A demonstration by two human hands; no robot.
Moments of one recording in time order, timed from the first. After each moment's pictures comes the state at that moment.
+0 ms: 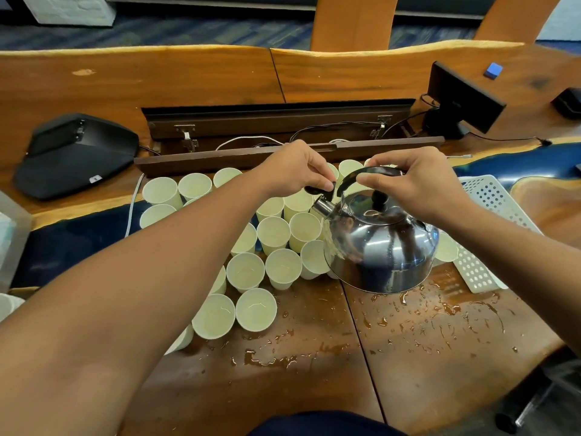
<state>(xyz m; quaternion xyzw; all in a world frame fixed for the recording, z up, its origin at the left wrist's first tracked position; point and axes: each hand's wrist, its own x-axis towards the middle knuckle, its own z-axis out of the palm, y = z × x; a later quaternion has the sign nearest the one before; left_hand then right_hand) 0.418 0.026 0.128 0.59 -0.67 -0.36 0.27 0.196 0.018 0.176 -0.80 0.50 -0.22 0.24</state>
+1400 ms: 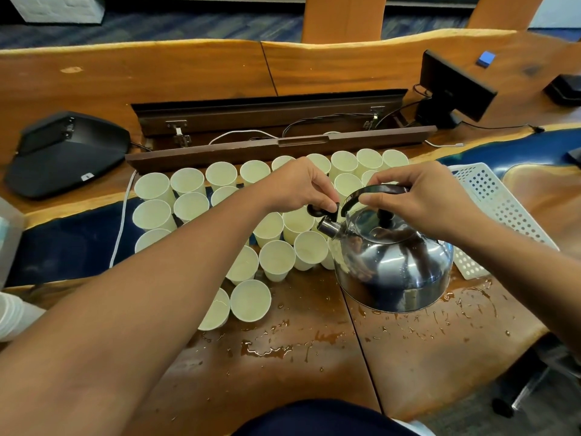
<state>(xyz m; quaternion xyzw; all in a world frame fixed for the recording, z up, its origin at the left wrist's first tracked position) 0.392 0.045 0.112 0.55 -0.68 -0.42 0.23 0.164 0.047 0.174 -0.82 0.48 -0.17 0.26</state>
